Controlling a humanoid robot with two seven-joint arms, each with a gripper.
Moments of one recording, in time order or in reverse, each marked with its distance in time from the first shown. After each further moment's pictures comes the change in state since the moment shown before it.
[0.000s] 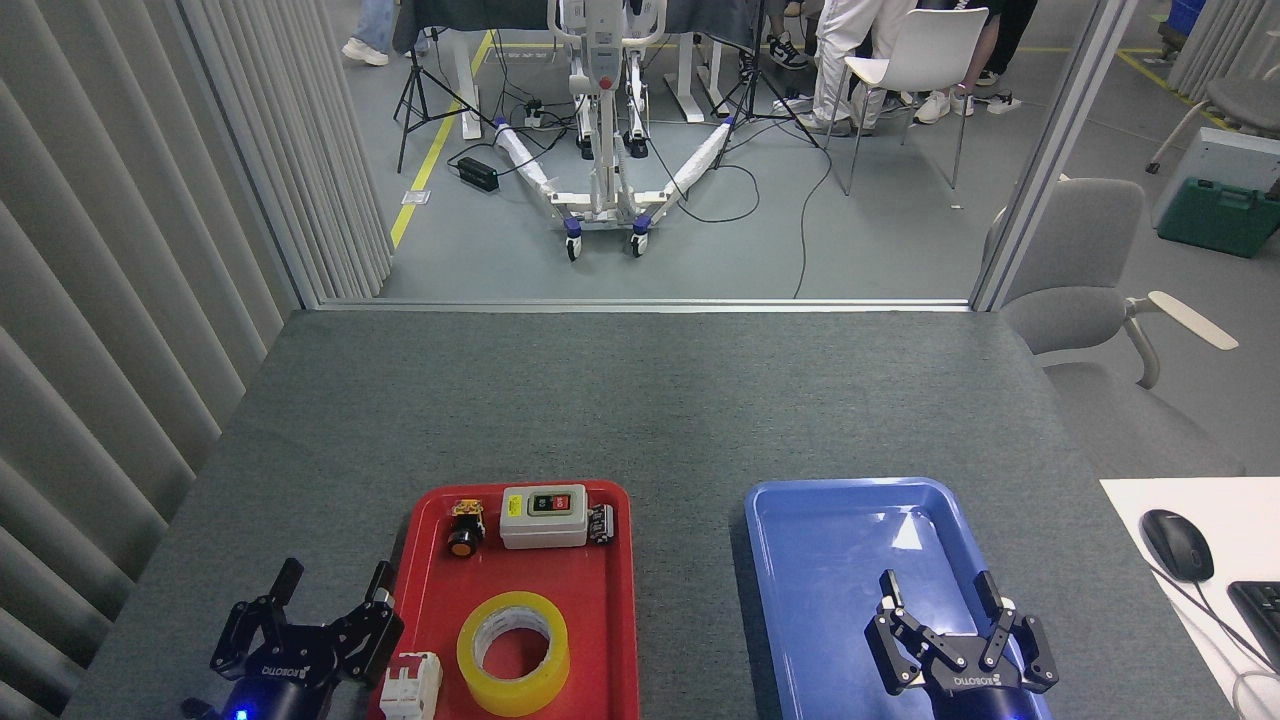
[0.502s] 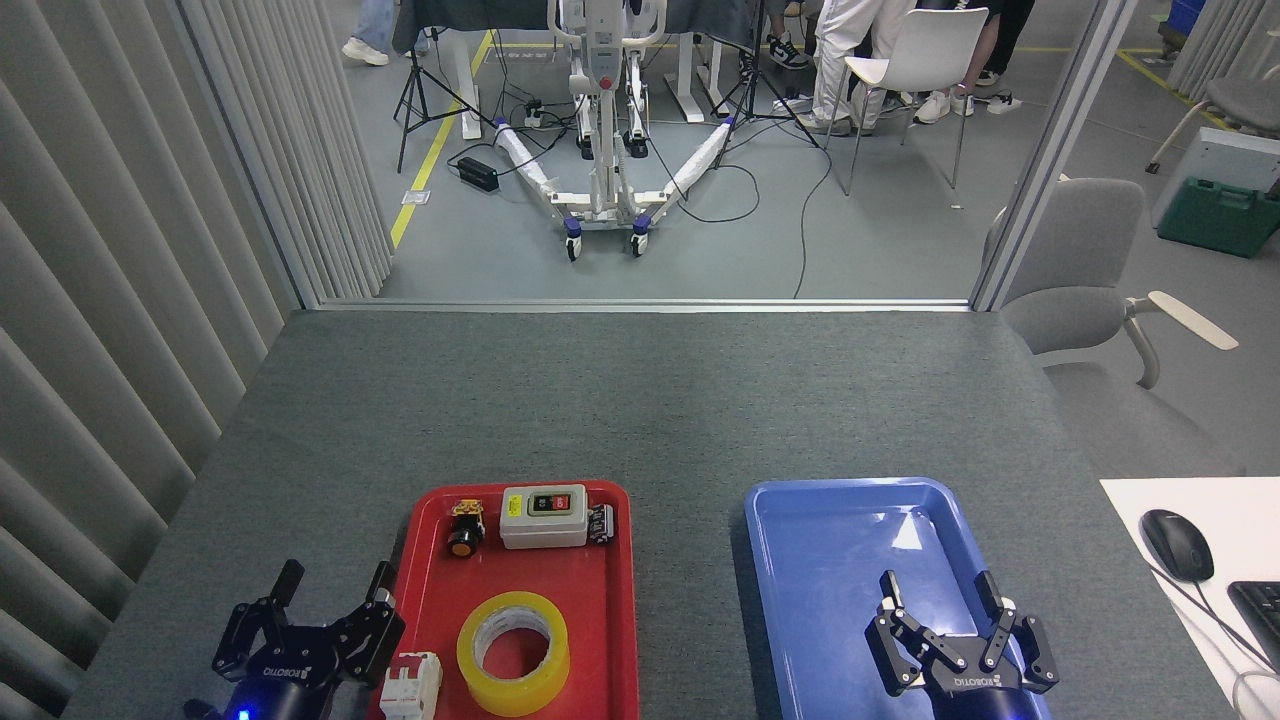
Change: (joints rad) left arm -0.001 -0.006 -0.001 -0.002 0.002 0.009 -0.002; right arm 0.000 -0.003 0.003 0.005 0.007 0.000 -0.008
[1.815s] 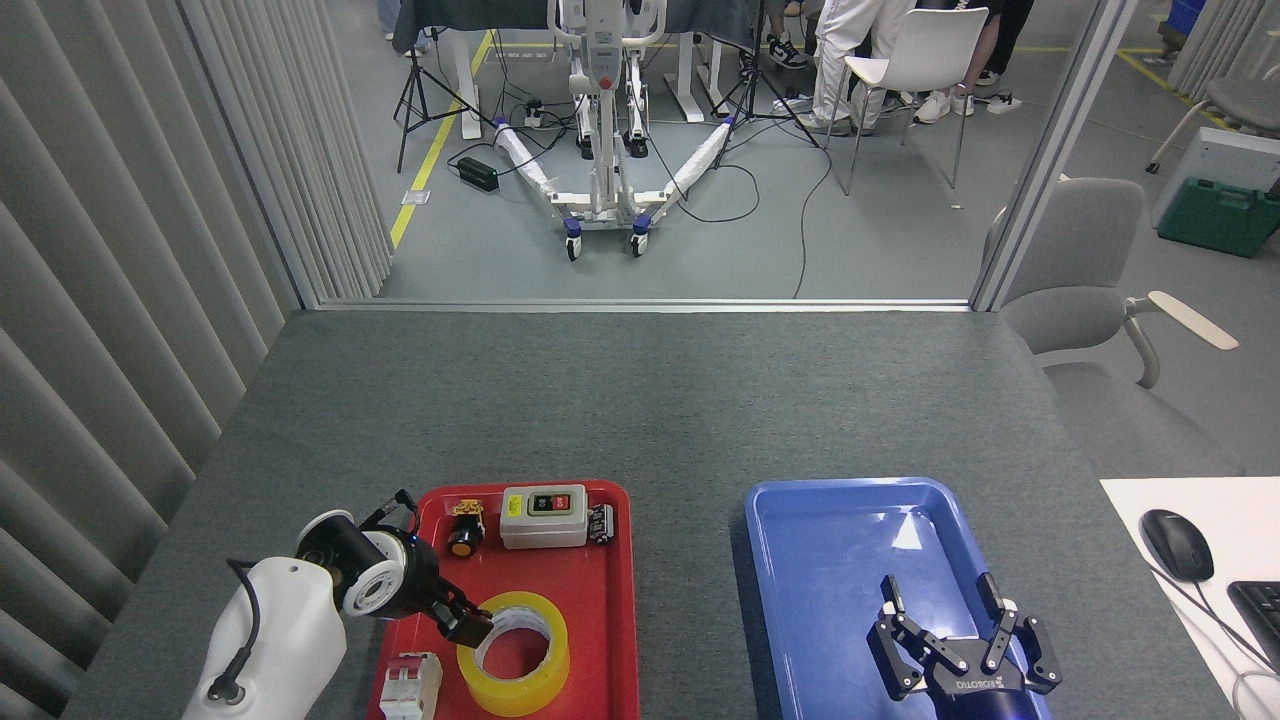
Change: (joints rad) left arm -0.590 0.117 -0.400 0.341 0.009 -0.295 -1.298; right arm -0.001 -0.013 0.001 0.012 0.022 -0.008 0.000
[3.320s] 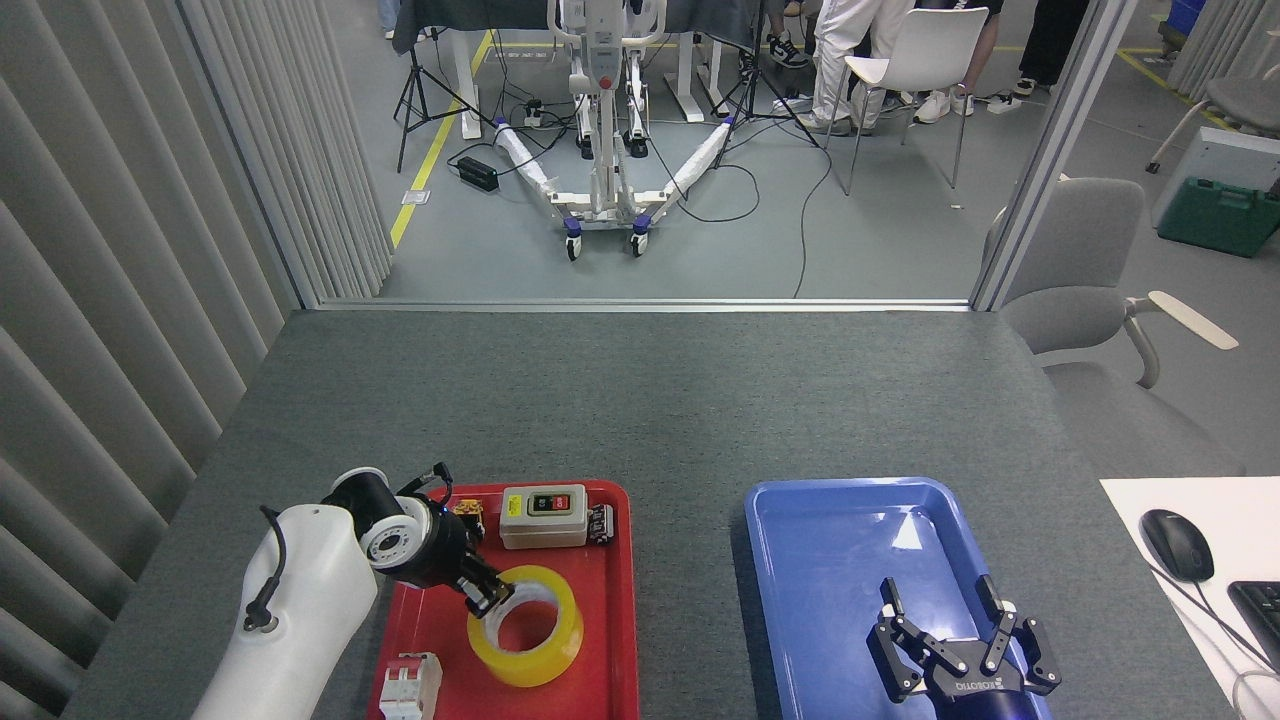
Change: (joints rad) left arm -0.149 -0.097 0.076 0.215 0.110 -0.266 -0.061; right arm 0.000 -0.003 0.001 0.004 0.005 -0.002 0.001
